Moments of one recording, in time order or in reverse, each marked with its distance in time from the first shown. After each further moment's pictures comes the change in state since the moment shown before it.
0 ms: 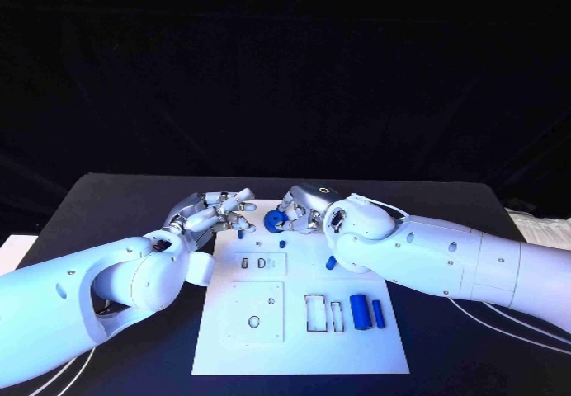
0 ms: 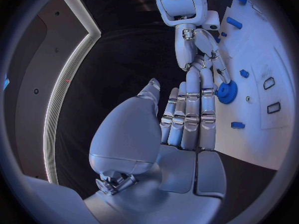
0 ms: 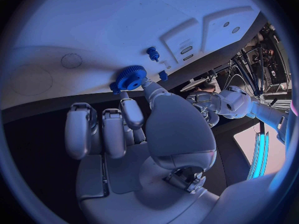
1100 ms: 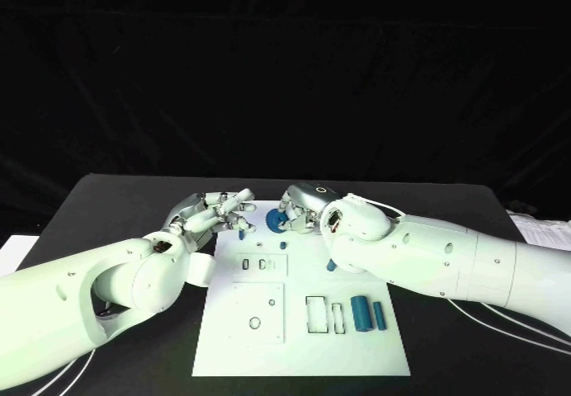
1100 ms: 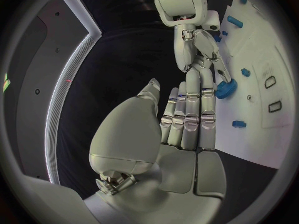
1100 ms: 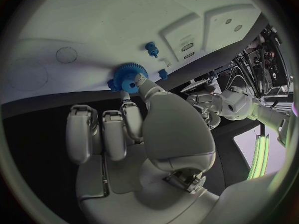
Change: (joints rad) left arm 0.000 0.000 0.000 0.004 0.000 -0.010 0.012; left_hand 0.000 0.000 0.003 0.003 0.000 0.007 -0.007 0.004 0.000 0.004 -0.004 0.006 -0.001 0.004 -0.004 0.004 -0.001 0.000 0.004 -0.004 0.000 -0.002; right arm 0.004 0.017 0.004 -0.003 -0.029 0.005 -0.029; right_hand 0.098 0.048 0.079 -0.099 -0.053 0.075 -0.017 0.048 0.002 0.057 -0.025 0.109 0.041 -0.002 -0.013 0.025 -0.001 0.000 0.033 -0.025 0.019 0.037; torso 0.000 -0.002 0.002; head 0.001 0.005
